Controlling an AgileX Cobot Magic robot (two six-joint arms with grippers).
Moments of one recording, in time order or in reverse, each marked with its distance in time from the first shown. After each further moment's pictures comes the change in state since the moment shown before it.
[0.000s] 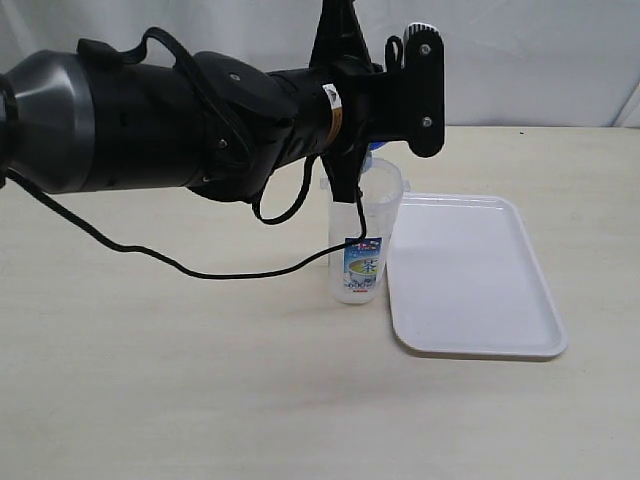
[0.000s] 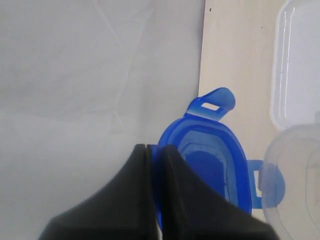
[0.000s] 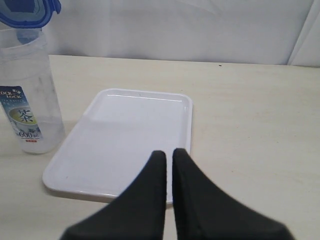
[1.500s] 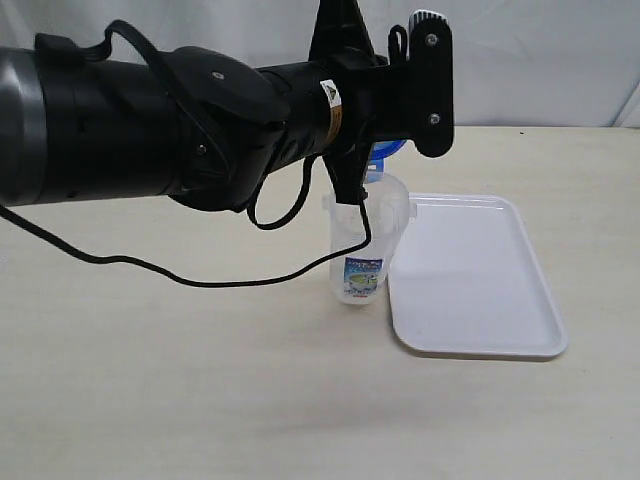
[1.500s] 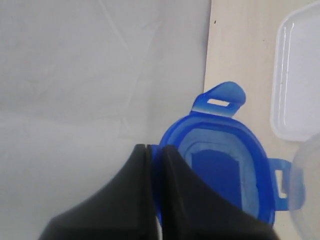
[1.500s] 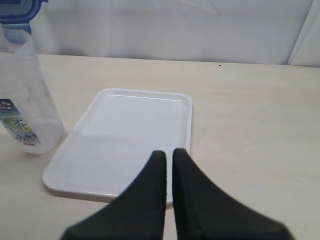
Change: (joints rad) left arm -0.040 -0.065 0.045 0.002 0.028 -0.017; right arm 0.000 0.000 0.000 0.000 0.000 0.000
